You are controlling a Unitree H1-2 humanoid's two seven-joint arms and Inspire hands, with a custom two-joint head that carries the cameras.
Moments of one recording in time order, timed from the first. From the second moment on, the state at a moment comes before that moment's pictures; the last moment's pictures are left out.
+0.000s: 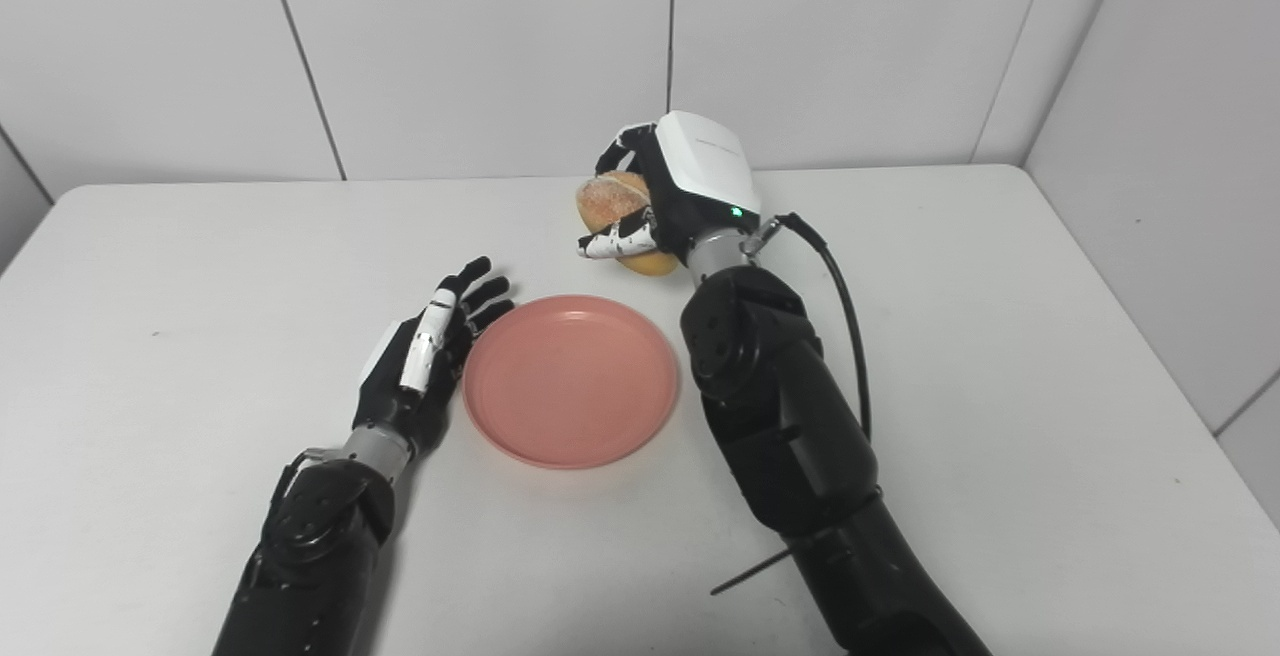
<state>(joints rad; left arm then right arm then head) -0.29 -0.02 -0.09 0.18 -0.10 0.20 -0.10 -0.59 -0.09 0.29 -0.03 -0.88 0.48 0.21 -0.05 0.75</state>
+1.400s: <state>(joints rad) -0.30 -0.07 -0.09 0.19 -0.02 0.19 -0.01 -0.45 -0.09 0.47 0.05 -0.85 0.41 0.20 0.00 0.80</state>
